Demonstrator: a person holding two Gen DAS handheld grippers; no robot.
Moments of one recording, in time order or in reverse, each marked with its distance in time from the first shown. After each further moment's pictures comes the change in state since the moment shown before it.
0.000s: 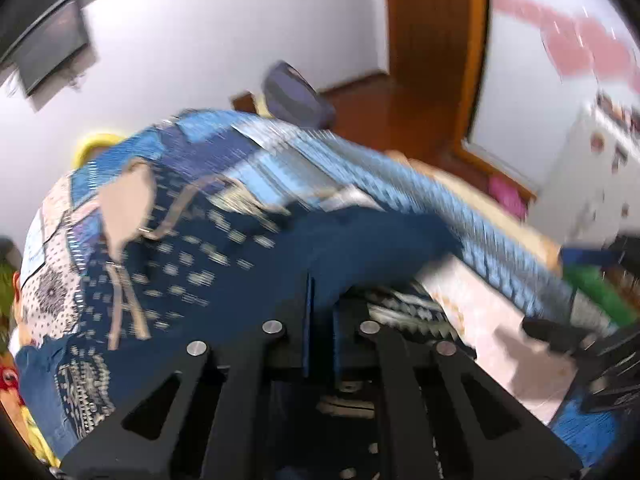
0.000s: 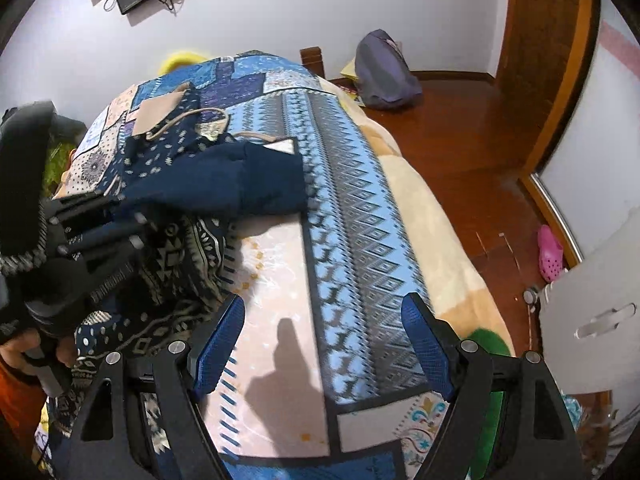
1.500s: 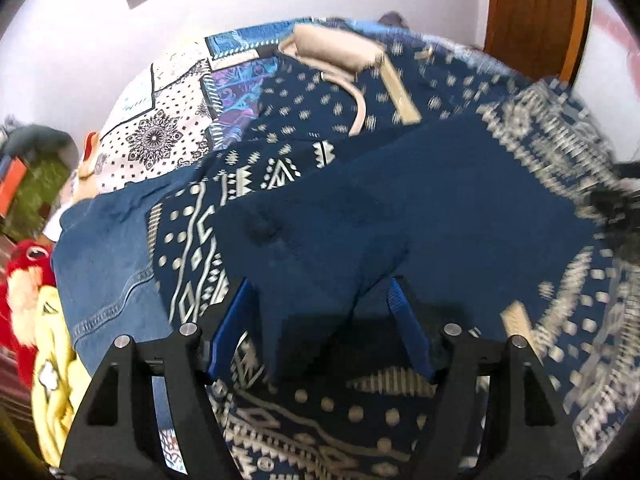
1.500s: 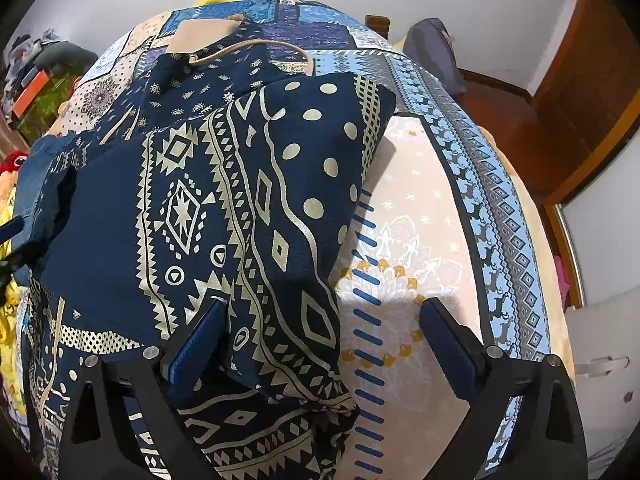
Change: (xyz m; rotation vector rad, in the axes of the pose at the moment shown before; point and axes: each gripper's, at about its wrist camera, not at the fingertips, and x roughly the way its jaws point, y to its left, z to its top) left arm -0.025 0.179 -0.163 -0.176 0.190 0.224; right arm 0.082 0.104 0.015 -0.176 0.128 -0.046
